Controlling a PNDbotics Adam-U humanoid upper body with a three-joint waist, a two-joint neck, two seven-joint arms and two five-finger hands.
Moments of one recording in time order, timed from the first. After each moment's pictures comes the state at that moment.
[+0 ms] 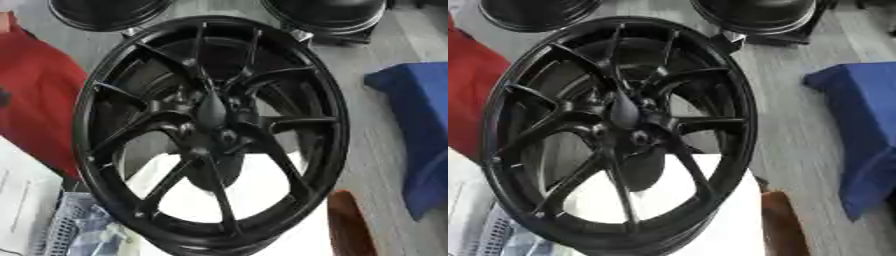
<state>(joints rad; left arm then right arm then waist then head) -0.18 0.25 0.27 -1.86 0.17 0.15 0.21 -0.67 -1.11 -0.20 -1.40 0.03 0.38 0.38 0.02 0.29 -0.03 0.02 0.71</state>
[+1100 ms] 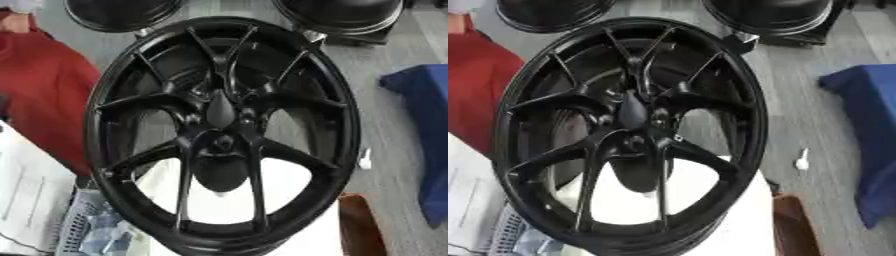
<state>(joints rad) -0.20 0.24 0.23 -1.86 0.17 0.15 0.17 -0.21 -0.84 -0.38 -1.66 -0.12 0.11 0.01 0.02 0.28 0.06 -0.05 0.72</state>
